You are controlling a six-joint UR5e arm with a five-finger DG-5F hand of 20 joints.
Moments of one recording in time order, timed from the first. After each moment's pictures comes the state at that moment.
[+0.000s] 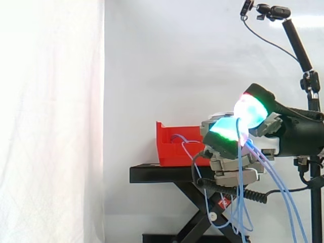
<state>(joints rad) 0.24 -2.13 -1.43 -2.73 -1.44 -0.15</state>
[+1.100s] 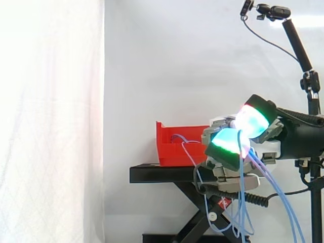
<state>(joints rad) 0.24 -2.13 -1.43 -2.76 -1.44 -0.19</state>
